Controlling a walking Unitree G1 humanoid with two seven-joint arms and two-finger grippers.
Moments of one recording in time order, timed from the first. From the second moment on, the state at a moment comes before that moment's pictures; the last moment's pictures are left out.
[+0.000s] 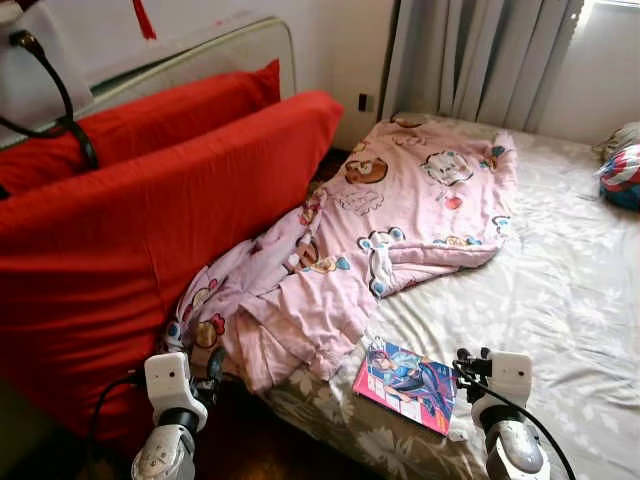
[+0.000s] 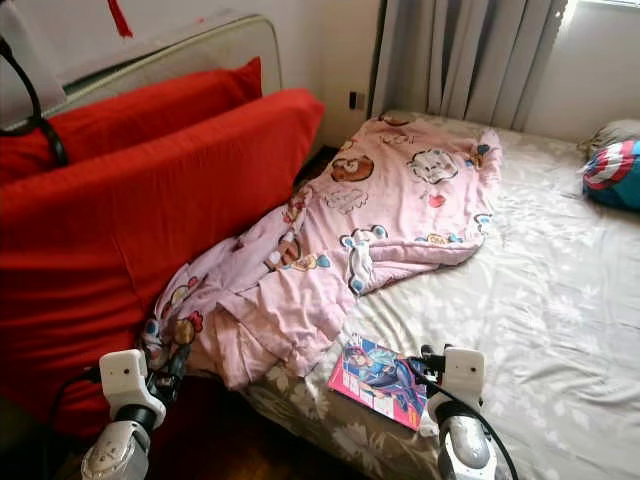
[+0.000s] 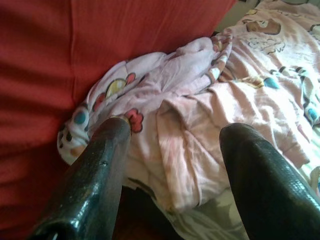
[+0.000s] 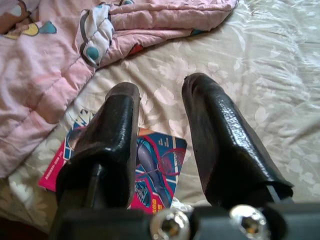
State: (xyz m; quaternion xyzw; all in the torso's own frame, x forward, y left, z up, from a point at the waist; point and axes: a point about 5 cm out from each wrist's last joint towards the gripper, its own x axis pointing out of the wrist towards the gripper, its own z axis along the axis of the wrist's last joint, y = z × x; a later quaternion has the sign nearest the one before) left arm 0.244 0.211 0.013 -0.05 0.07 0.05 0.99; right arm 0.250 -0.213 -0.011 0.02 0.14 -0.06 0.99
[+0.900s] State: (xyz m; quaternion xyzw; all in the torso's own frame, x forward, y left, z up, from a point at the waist) left arm 0.239 0.211 0.007 -0.05 0.09 0.05 0.99; right arm 0.245 -0.212 -0.015 0.03 0.14 -0.05 0.99
